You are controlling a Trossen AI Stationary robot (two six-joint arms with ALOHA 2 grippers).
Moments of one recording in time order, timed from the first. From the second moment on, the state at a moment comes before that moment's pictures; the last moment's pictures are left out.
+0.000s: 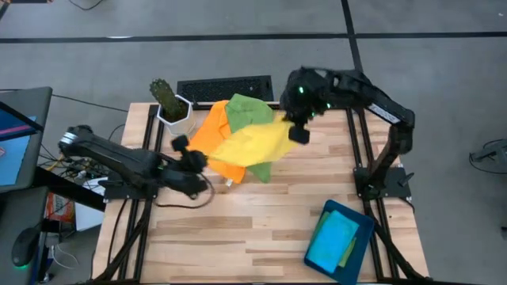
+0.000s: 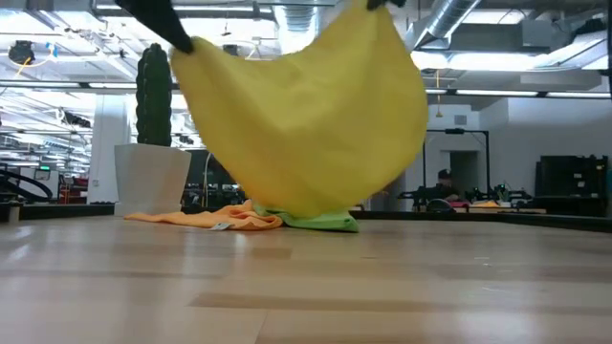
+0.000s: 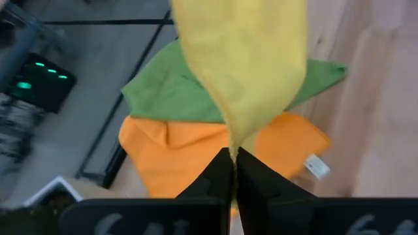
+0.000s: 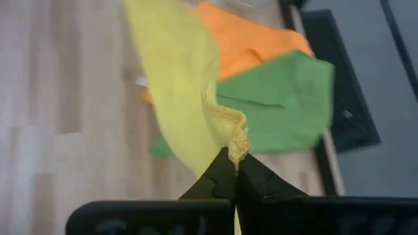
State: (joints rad) left arm -0.34 1.20 1.12 -1.03 -0.79 -0.47; right arm -0.23 1.71 2.19 -1.44 -0.01 -0.19
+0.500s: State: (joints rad) left arm -0.37 0.89 1.12 -1.21 -0.42 -0.57; right arm 0.21 1.46 1.52 -0.92 0.27 0.00
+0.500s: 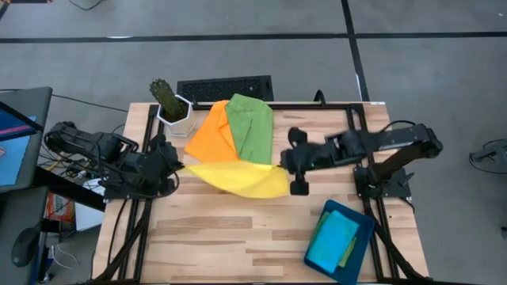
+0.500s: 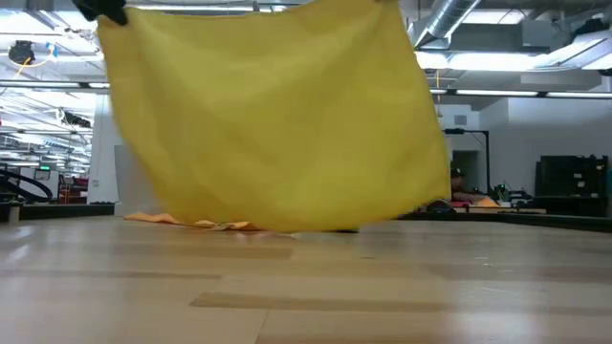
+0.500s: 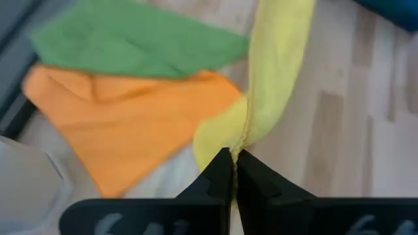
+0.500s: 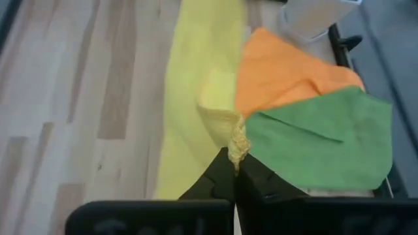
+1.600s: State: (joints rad) left arm -0.66 1.18 1.10 -1.23 -0.39 -0.95; right arm 0.43 1.48 1.00 -0.34 0.44 0.26
